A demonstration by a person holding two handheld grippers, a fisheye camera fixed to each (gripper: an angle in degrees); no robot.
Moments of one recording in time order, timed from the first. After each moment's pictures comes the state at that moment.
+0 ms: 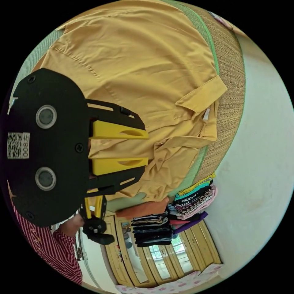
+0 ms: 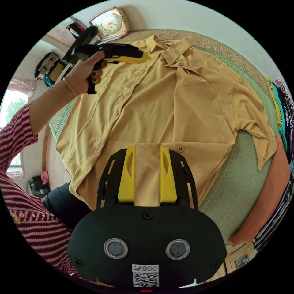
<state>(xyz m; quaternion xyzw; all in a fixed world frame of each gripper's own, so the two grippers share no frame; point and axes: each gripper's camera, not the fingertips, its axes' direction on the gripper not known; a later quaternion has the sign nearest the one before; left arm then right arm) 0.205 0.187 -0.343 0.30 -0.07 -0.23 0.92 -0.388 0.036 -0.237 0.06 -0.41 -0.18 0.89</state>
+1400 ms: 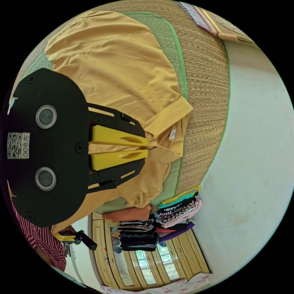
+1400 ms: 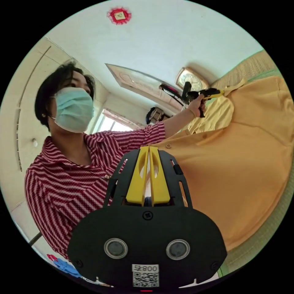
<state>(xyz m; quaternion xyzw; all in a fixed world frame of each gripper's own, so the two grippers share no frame) 0.206 0.103 -0.411 0.29 -0.11 -0.27 0.91 -0.099 0.156 -0.197 0.18 -0.85 -0.16 0.47</state>
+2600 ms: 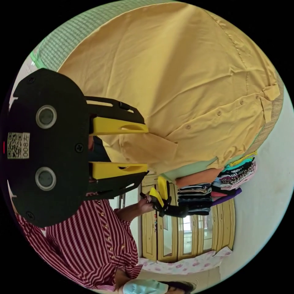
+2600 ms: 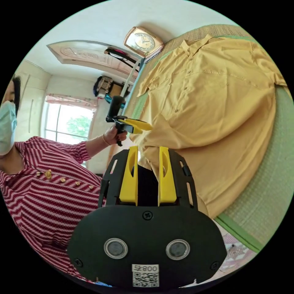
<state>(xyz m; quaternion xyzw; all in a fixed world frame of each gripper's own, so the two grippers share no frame) 0.183 0.236 -0.125 0.17 0.11 -0.19 0.96 -0.210 0.160 -0.279 0.04 -0.68 -0.17 0.71</state>
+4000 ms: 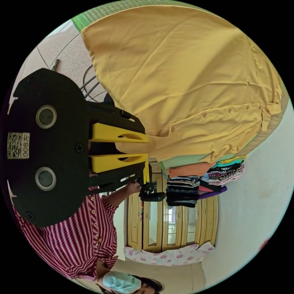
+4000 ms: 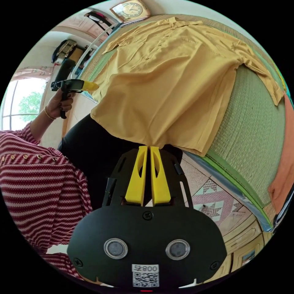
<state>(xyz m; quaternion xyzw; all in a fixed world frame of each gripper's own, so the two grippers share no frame) 0.087 0.288 0.059 0.25 0.16 -0.24 0.93 -0.228 0.224 -0.331 -0.03 -0.50 -0.23 0.84</state>
